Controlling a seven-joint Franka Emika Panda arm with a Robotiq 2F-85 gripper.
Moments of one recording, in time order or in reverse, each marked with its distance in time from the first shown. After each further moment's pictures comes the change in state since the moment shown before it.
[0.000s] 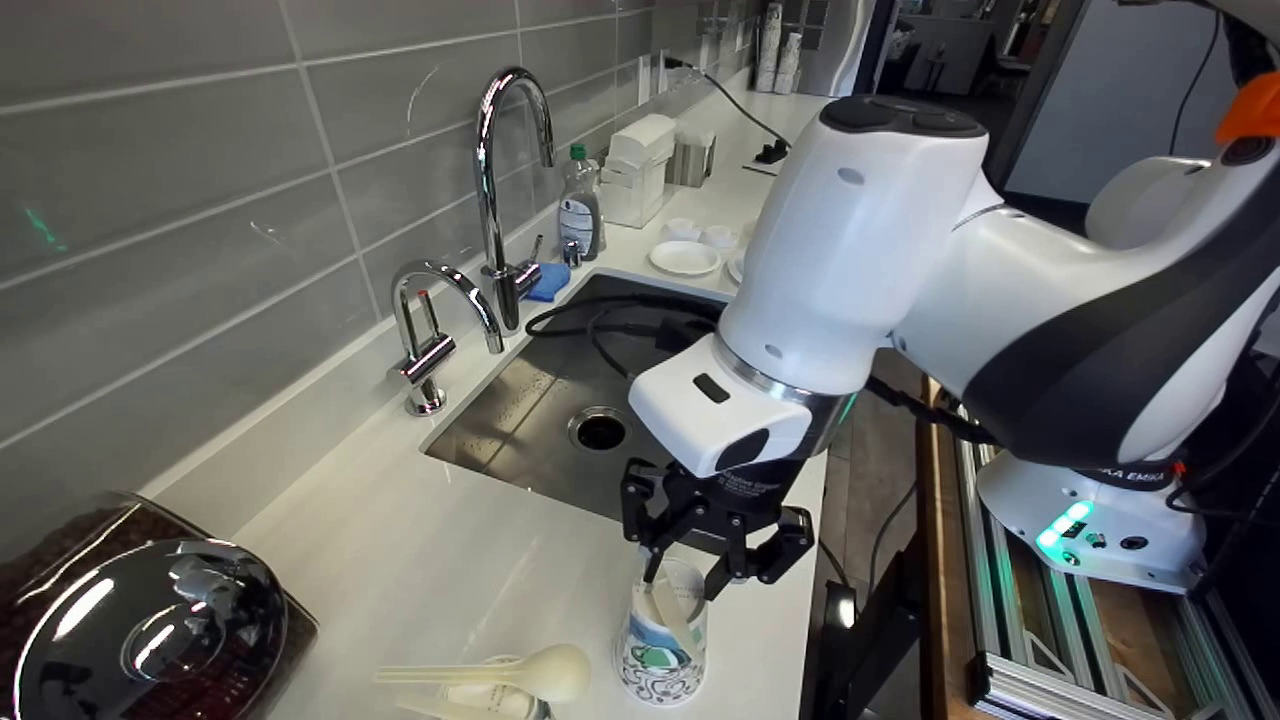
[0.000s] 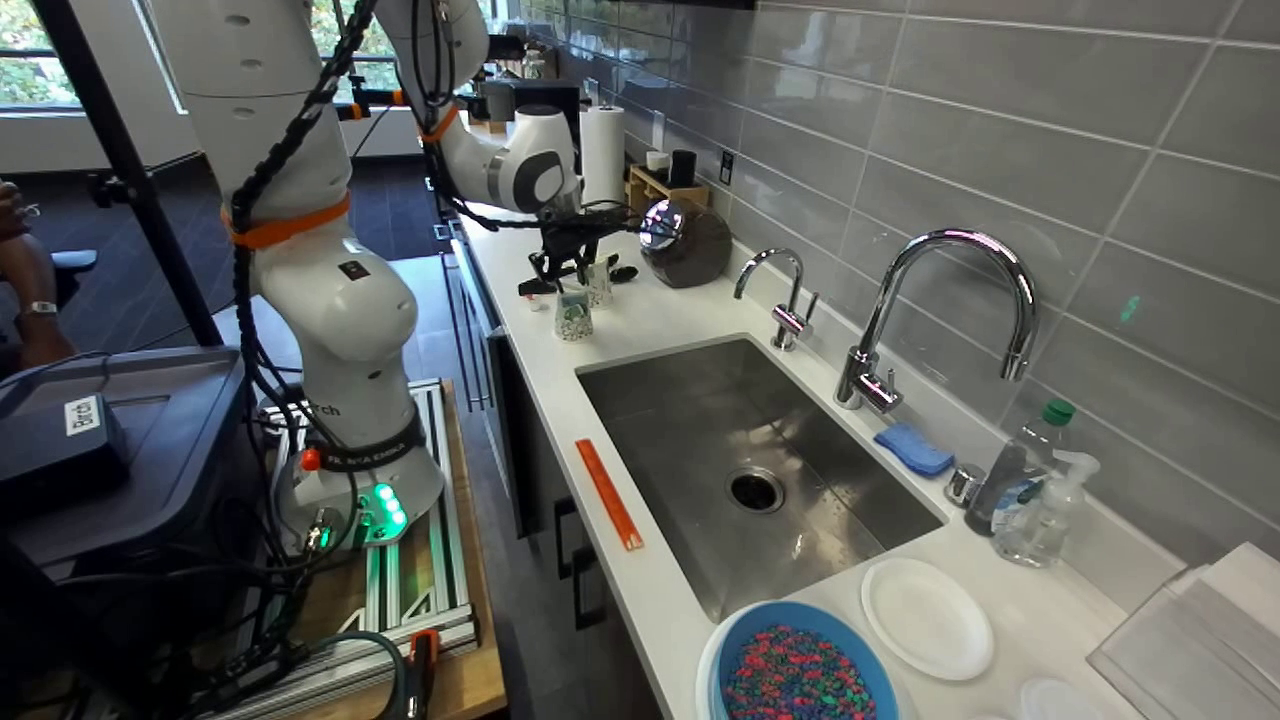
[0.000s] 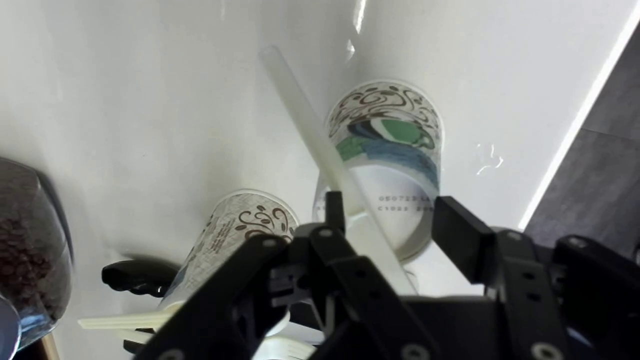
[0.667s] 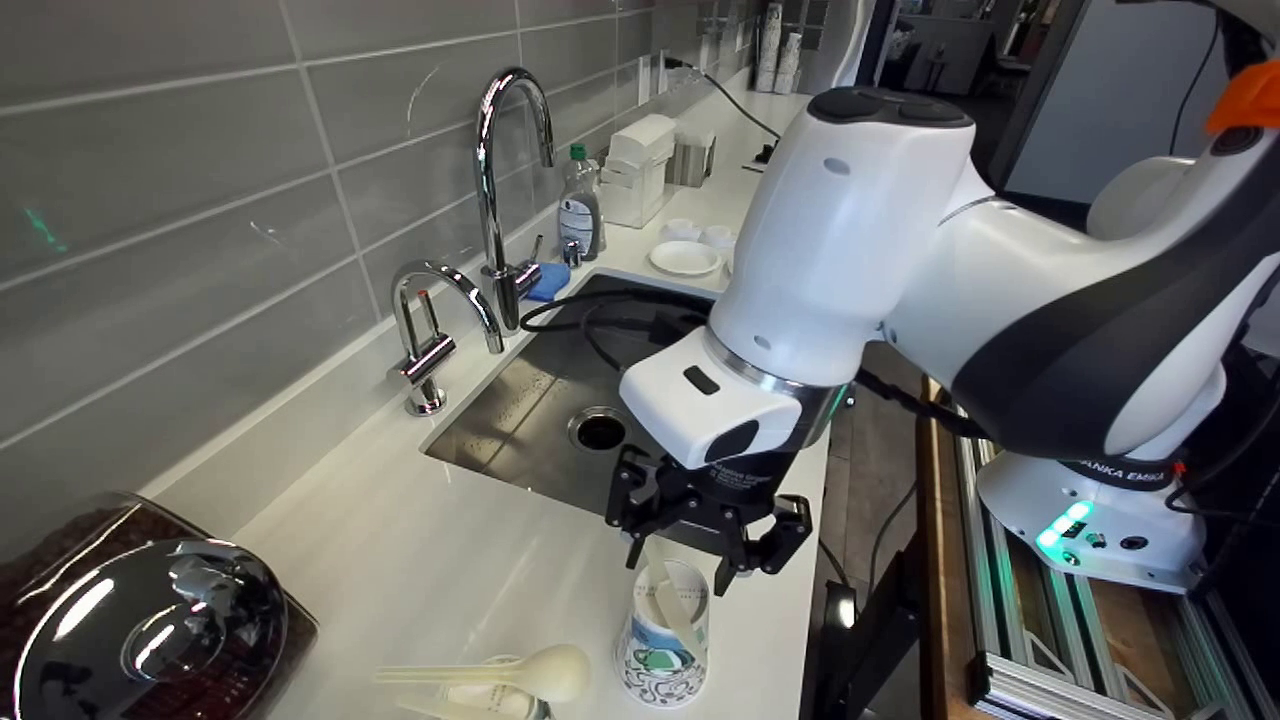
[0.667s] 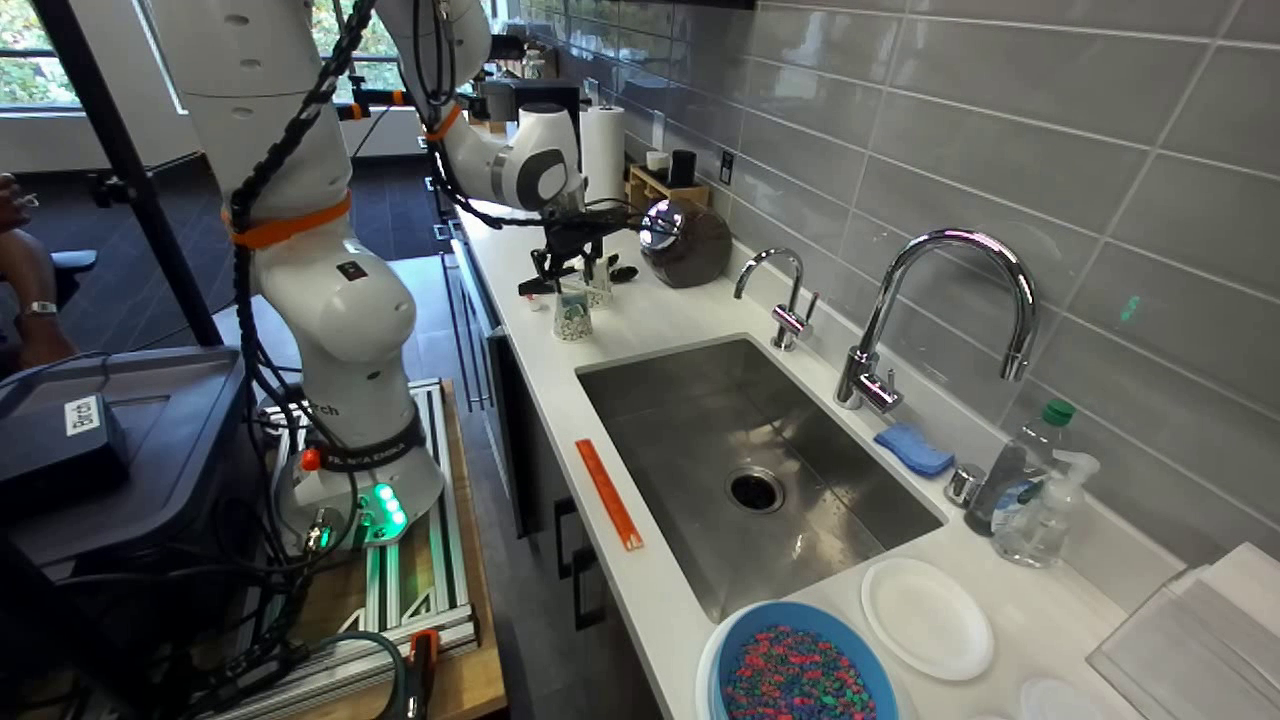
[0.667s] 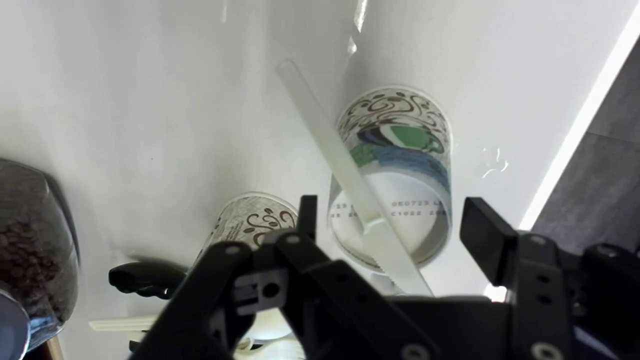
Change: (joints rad) arm -0.019 0.001 0.008 0.014 -0.001 -0.016 -0.011
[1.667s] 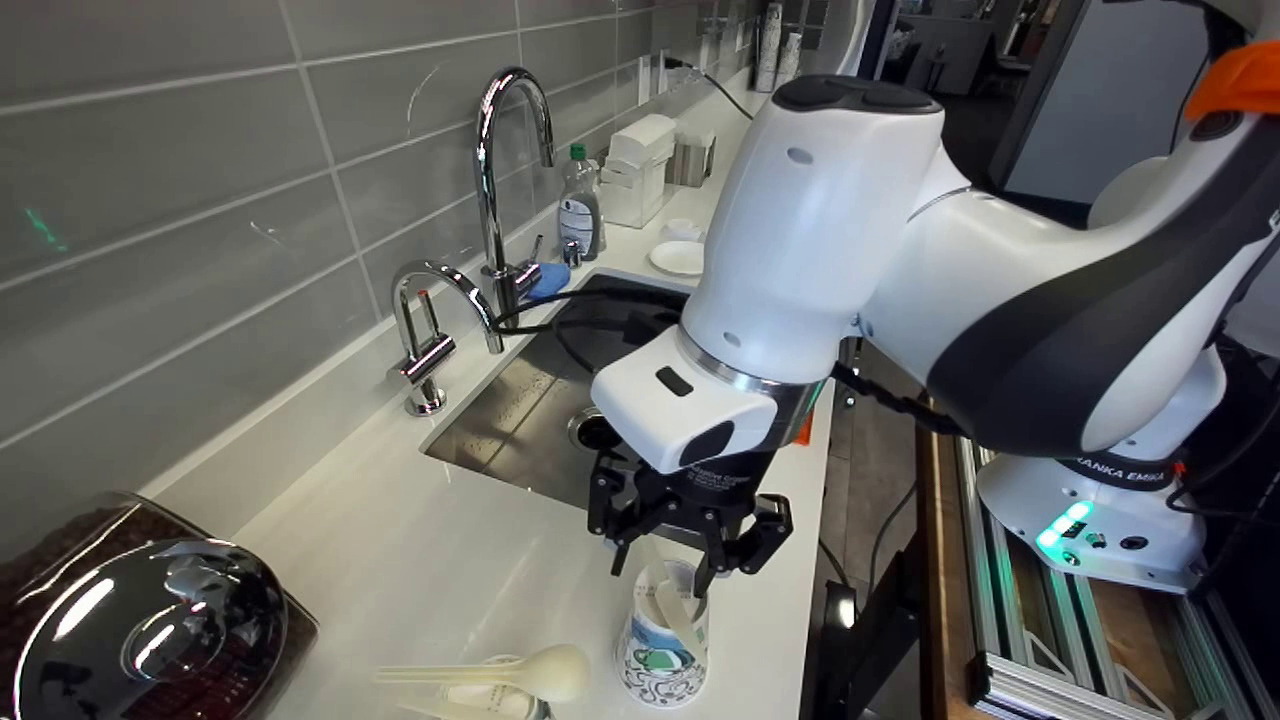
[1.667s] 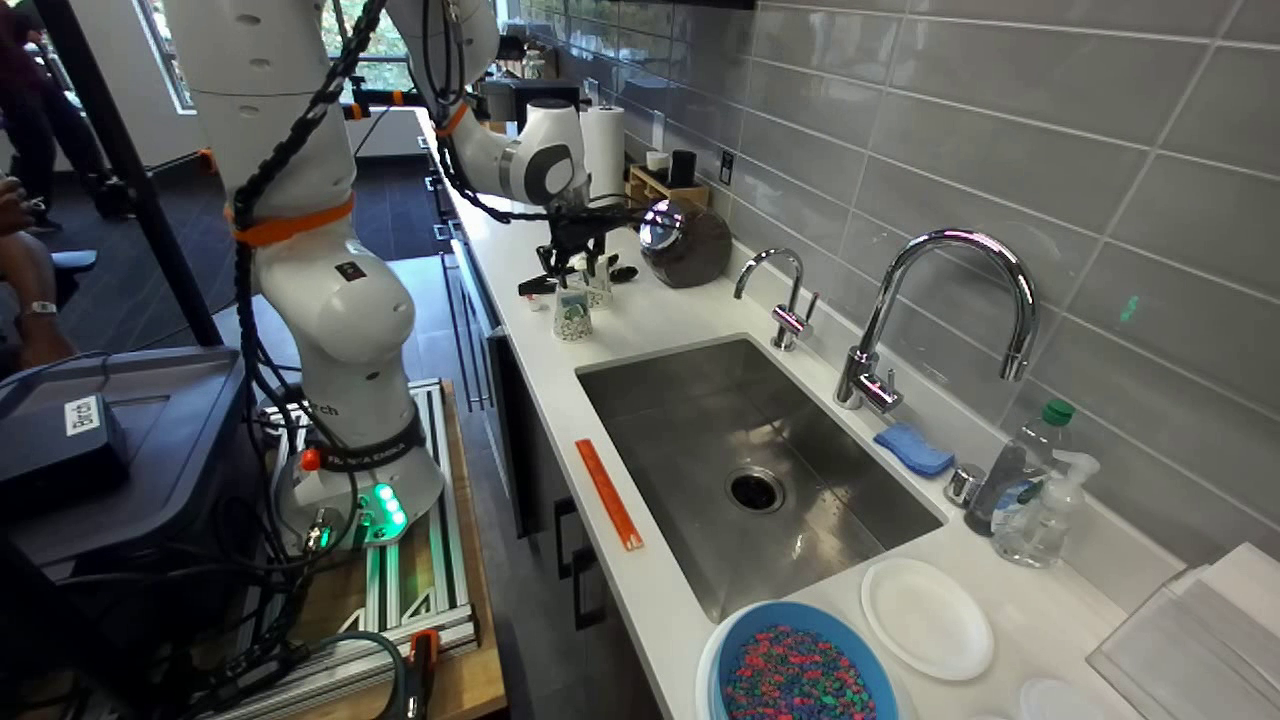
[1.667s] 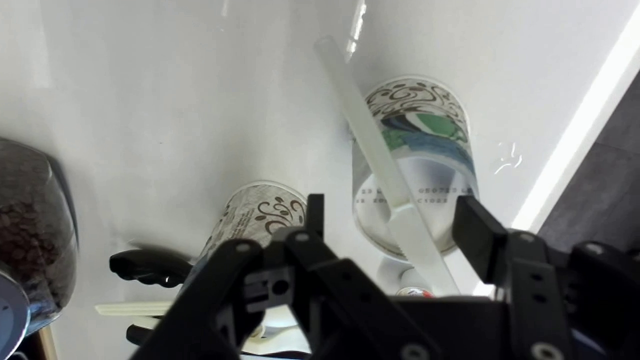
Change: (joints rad) arm -0.013 0.032 0.010 0.057 -0.006 -0.037 -0.040
